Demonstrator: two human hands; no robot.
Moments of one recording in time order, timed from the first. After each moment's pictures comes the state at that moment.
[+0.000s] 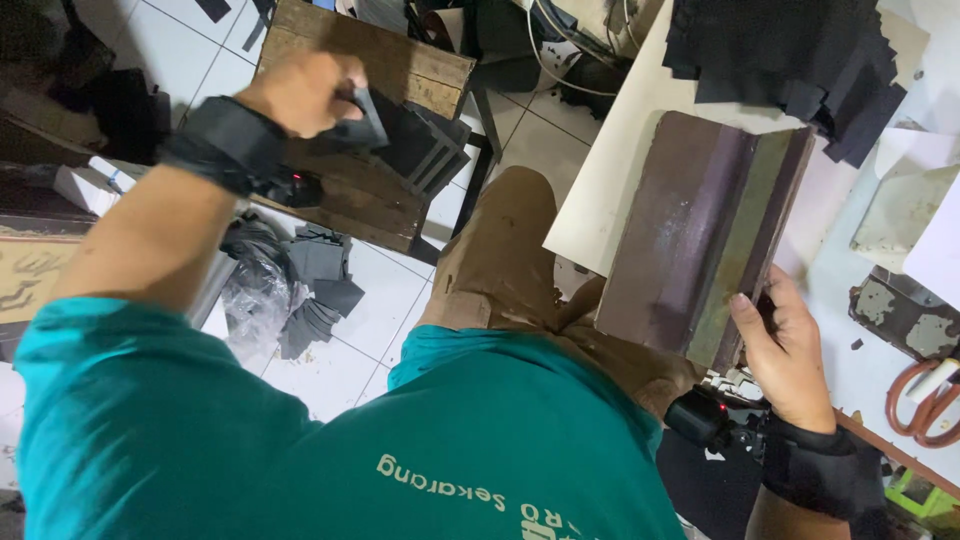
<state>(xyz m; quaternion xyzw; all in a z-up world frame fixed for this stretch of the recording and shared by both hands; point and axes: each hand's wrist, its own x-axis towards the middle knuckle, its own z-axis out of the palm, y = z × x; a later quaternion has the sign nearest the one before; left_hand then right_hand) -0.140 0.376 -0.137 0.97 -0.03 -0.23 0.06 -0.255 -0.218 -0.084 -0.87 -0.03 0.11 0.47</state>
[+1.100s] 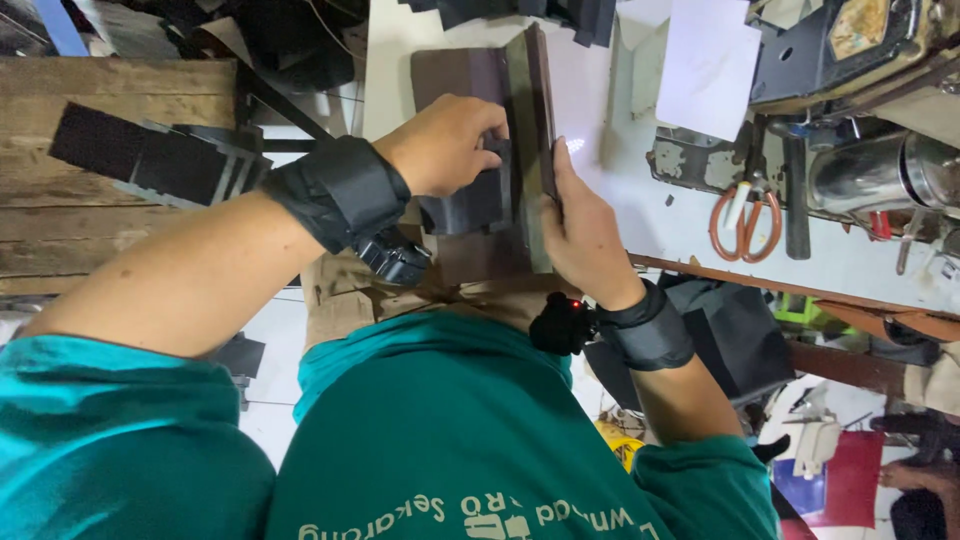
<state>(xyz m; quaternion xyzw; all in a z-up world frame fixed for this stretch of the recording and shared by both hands) -0.144 0.009 -0.075 0.84 -0.36 -0.15 0.38 -0.266 -0.210 -0.094 -0.93 -0.08 -0.02 0.35</state>
